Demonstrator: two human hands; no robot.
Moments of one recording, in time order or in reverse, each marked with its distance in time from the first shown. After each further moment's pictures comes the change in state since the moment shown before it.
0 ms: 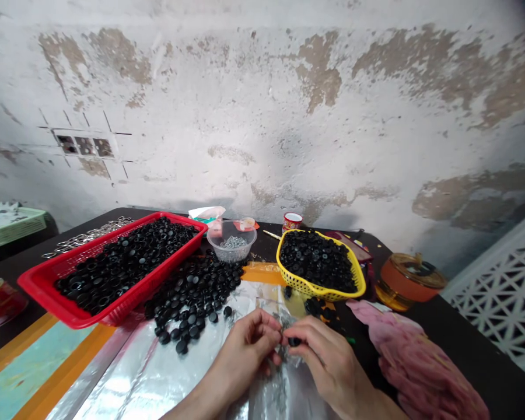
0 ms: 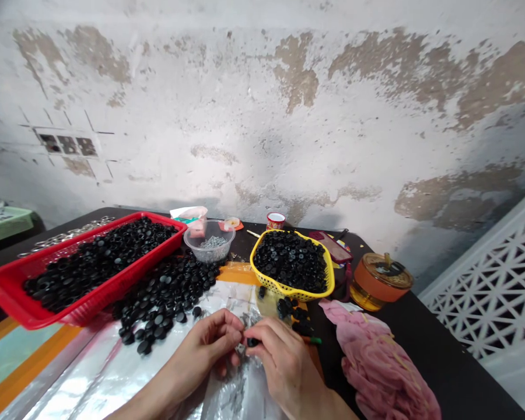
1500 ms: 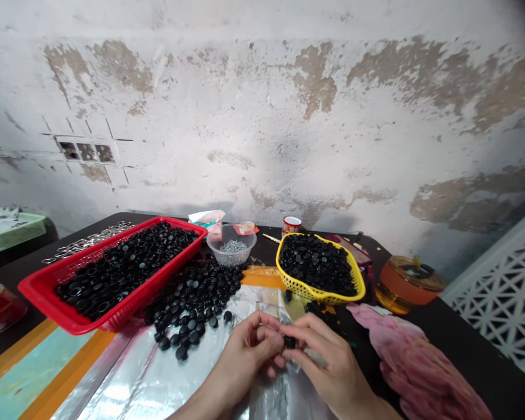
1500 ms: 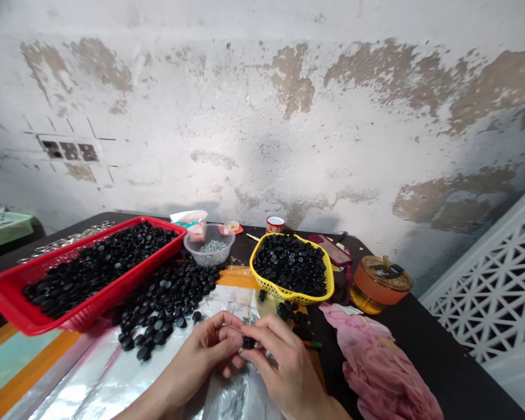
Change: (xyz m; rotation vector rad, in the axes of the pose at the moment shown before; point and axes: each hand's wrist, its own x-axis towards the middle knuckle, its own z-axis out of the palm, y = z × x) left_hand -0.002 0.004 0.000 -0.113 -0.048 0.013; right_hand 0.002 -0.002 0.001 0.067 -0.001 0.083
